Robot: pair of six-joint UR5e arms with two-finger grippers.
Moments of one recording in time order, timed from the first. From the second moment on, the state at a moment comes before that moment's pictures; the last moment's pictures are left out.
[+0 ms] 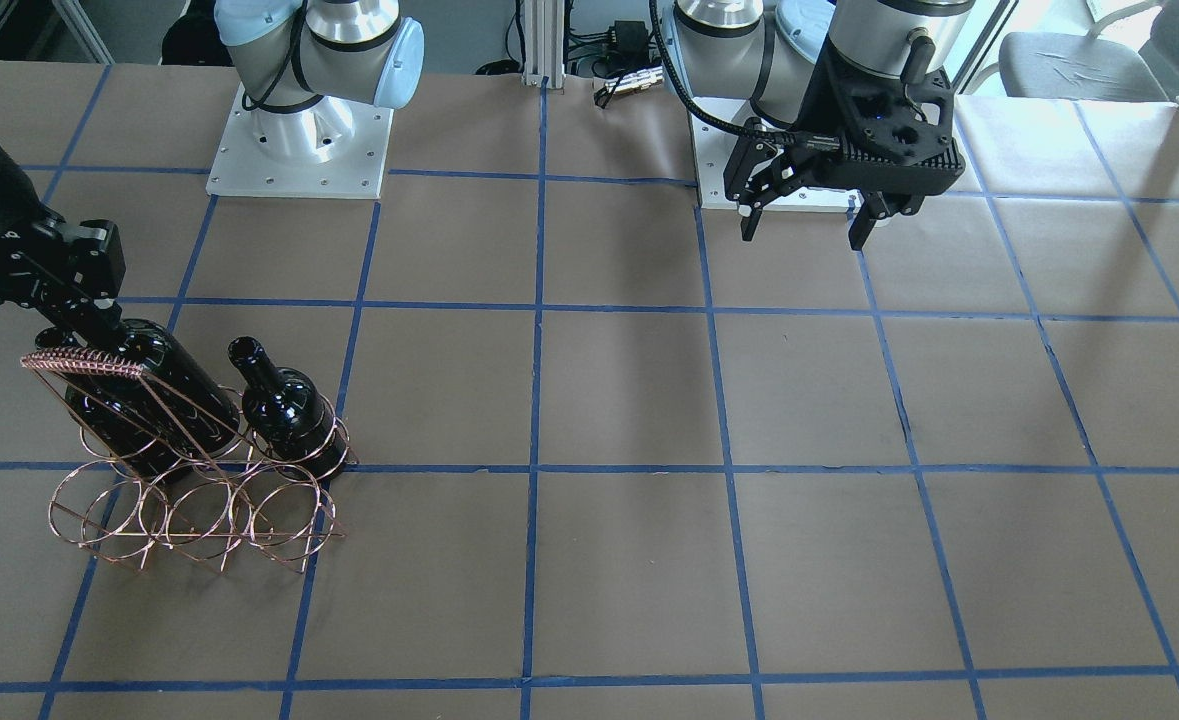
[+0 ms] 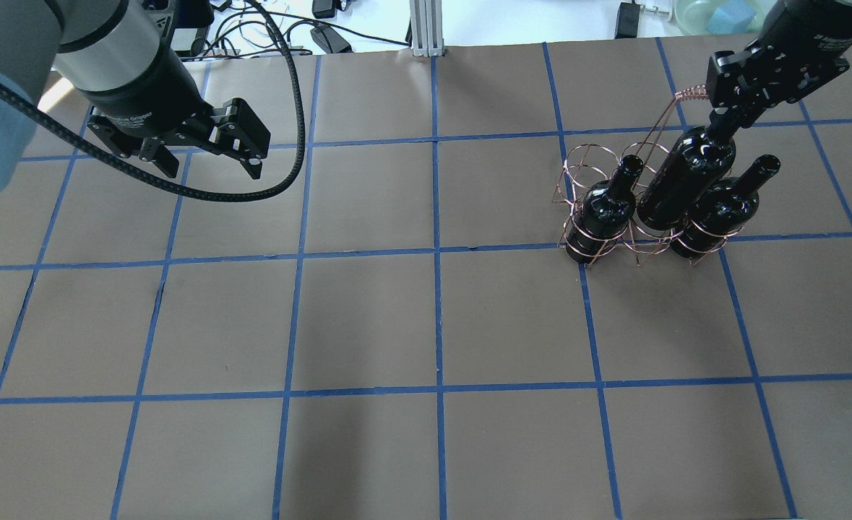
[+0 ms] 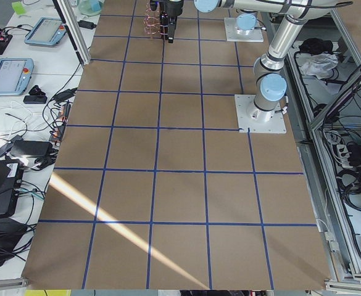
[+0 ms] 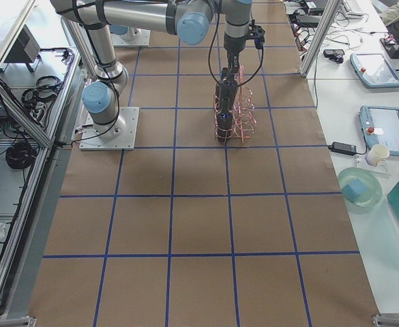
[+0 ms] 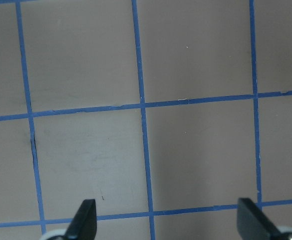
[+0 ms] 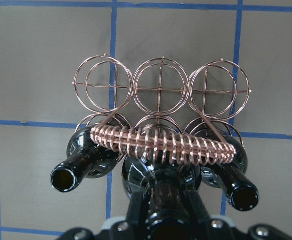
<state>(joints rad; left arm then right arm) -1.61 -1.51 -1.58 -1.54 1.57 0.03 1.33 -1.49 1.49 -1.59 -1.50 -0.29</state>
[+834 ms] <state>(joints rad) -1.61 -1.51 -1.58 -1.54 1.57 0.03 1.33 -1.46 1.56 -1.62 -1.50 -0.25</state>
